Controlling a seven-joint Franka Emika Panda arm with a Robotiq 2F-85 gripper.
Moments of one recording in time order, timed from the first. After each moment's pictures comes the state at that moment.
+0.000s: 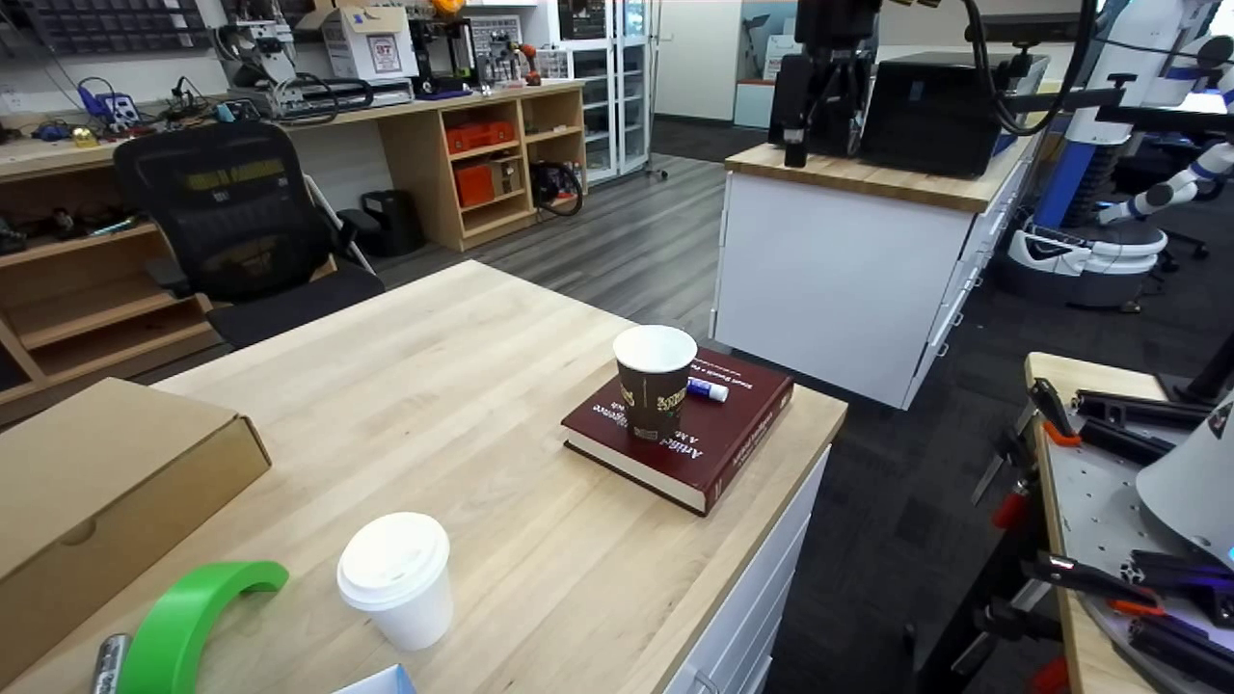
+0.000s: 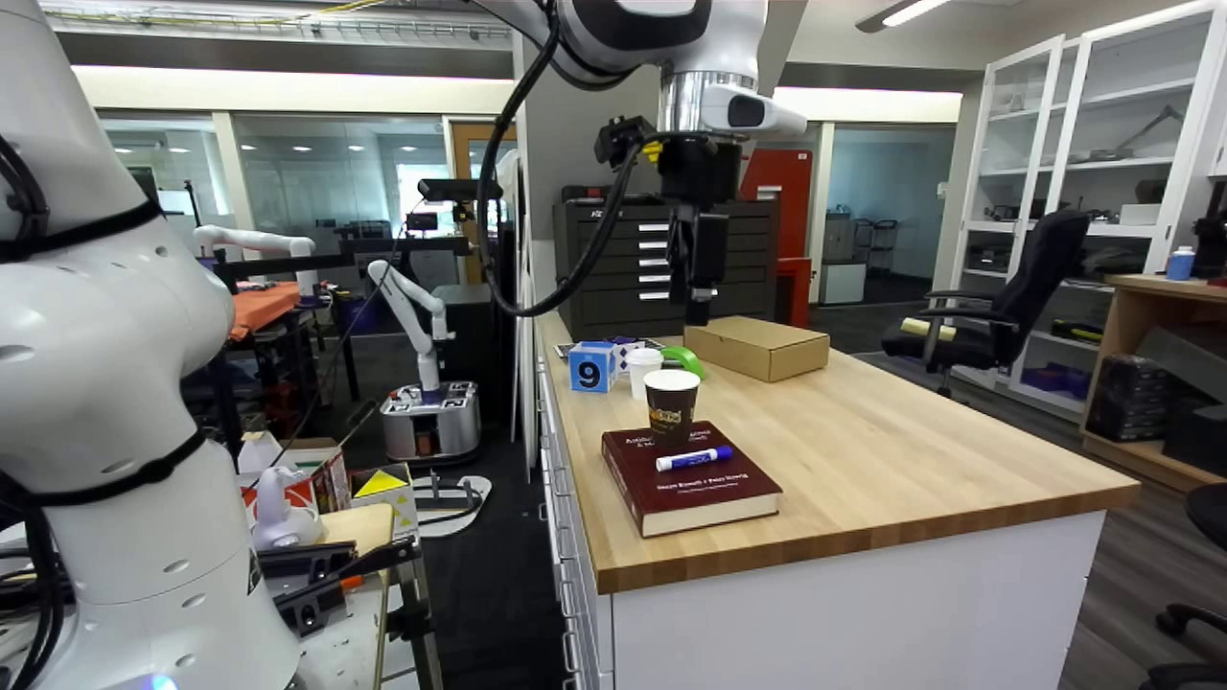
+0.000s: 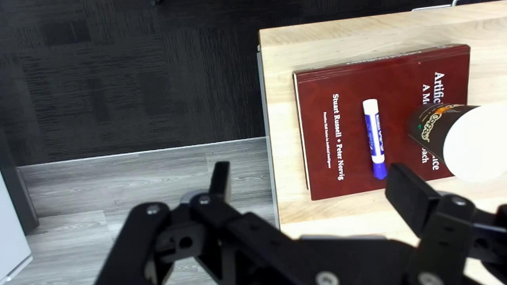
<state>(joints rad) -0.07 -0.21 -0.01 -2.18 0.05 1.94 0.20</state>
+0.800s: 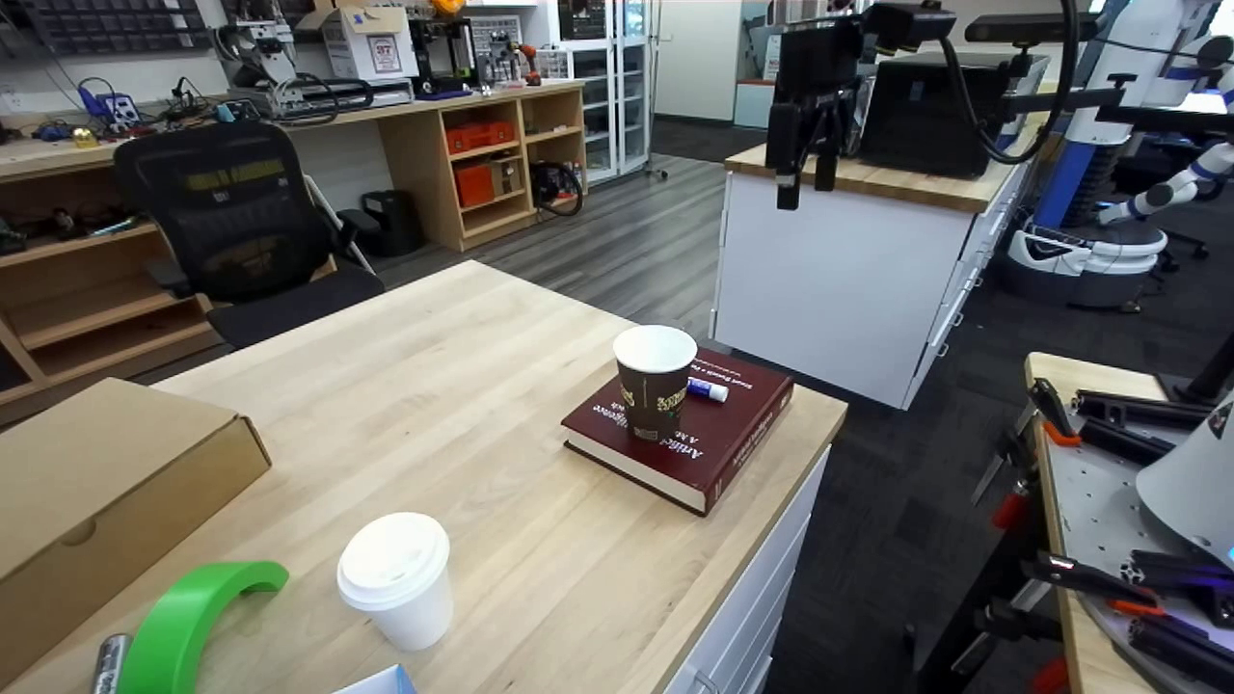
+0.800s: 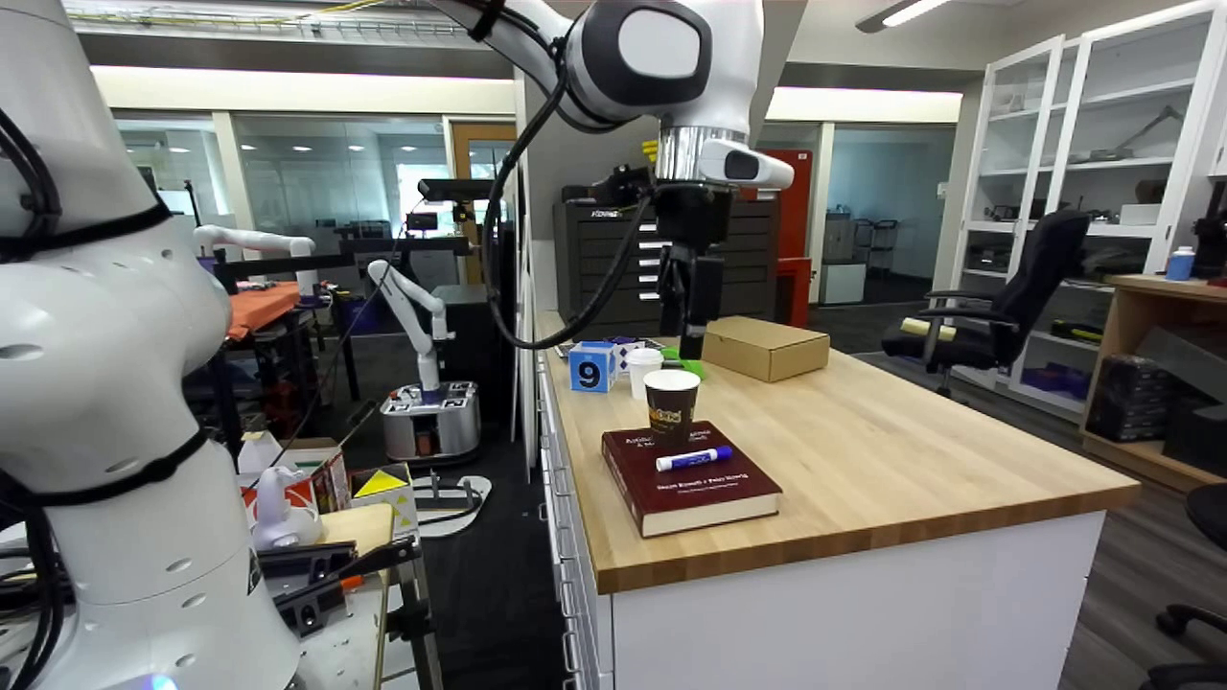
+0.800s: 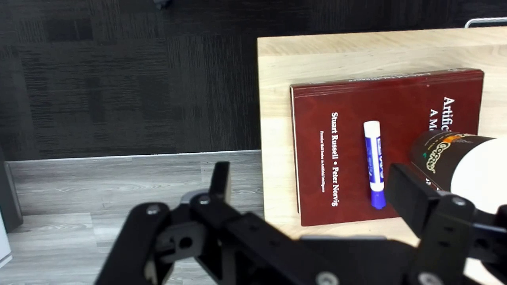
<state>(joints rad) -0.04 -0.14 0.01 -2.22 0.03 1.99 0.18</state>
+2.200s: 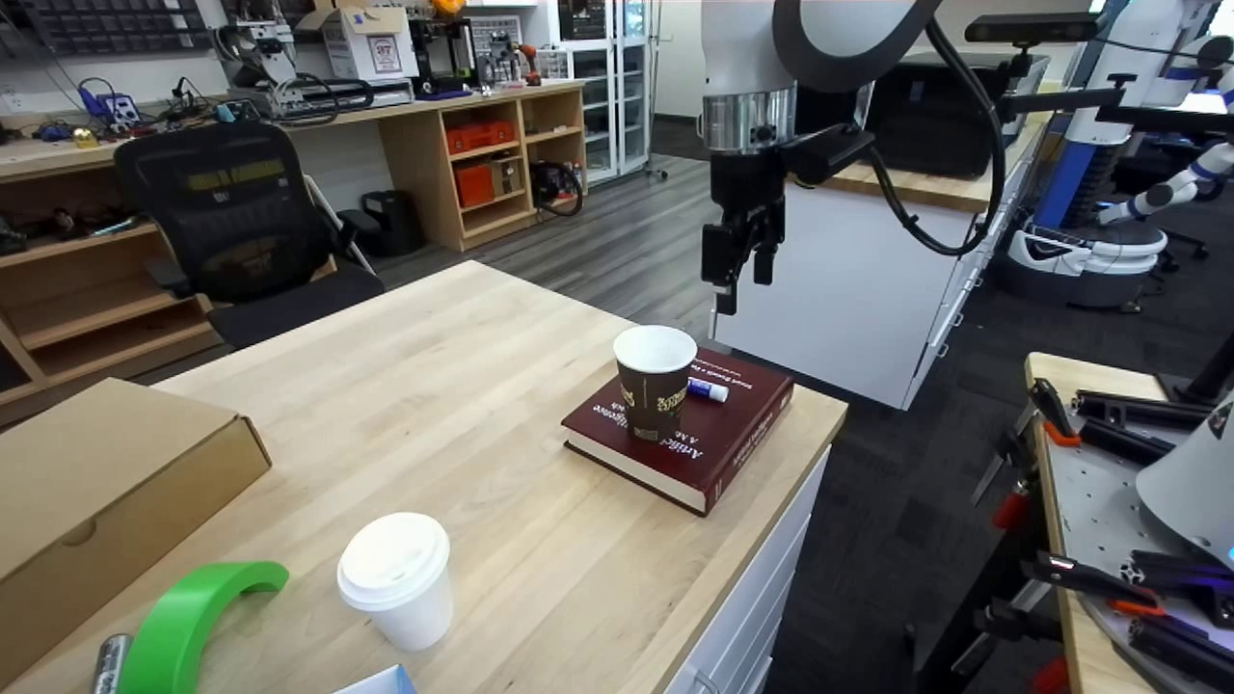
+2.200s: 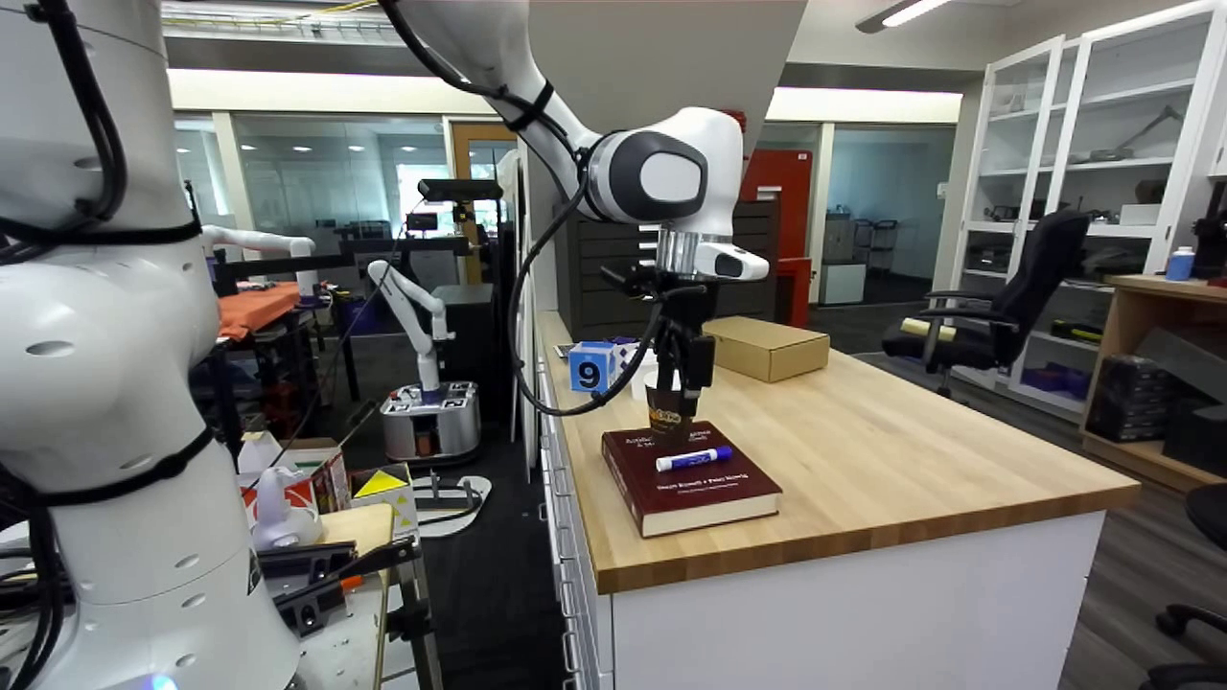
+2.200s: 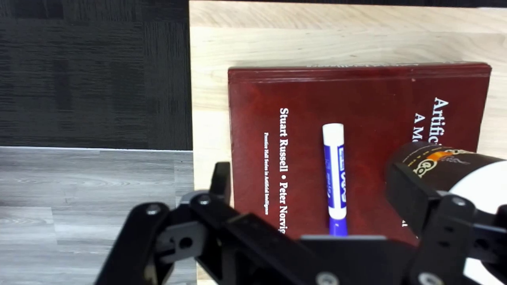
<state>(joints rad) 0.05 0.09 0.06 -2.20 0.03 2.21 0.26</state>
